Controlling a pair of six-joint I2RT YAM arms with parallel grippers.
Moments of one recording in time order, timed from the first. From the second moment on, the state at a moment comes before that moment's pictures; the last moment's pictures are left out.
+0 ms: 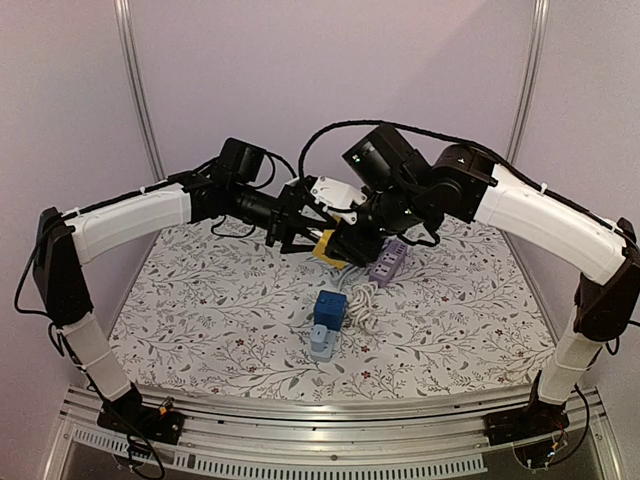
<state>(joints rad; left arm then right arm) -0.66 1.73 1.50 -0.38 1.04 -0.82 1.06 1.75 1.89 -0.95 0.17 -0.23</state>
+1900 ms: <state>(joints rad) -0.44 1.57 1.12 0.39 1.02 -1.27 0.76 1.44 1.46 -0.52 -0.26 0.70</state>
